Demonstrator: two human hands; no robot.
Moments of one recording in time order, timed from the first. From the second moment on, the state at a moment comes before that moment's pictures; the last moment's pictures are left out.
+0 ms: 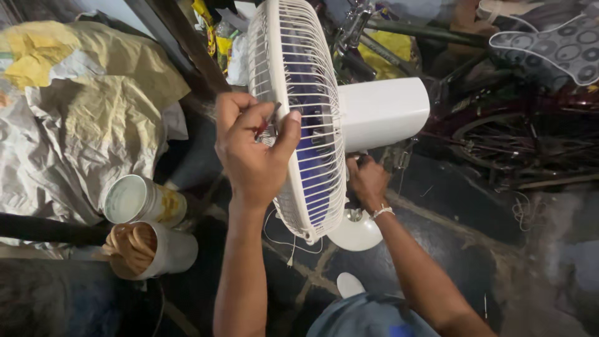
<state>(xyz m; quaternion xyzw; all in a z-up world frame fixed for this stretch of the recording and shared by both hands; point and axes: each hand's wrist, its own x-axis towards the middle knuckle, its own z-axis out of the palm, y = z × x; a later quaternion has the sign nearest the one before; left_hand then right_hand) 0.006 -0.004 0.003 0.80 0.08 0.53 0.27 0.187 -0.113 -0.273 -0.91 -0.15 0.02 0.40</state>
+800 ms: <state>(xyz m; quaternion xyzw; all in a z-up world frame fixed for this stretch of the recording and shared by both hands) -0.040 -0.012 0.001 0.74 0.18 0.58 0.28 0.201 -0.309 -0.222 -0.33 -0.07 0.25 0.91</state>
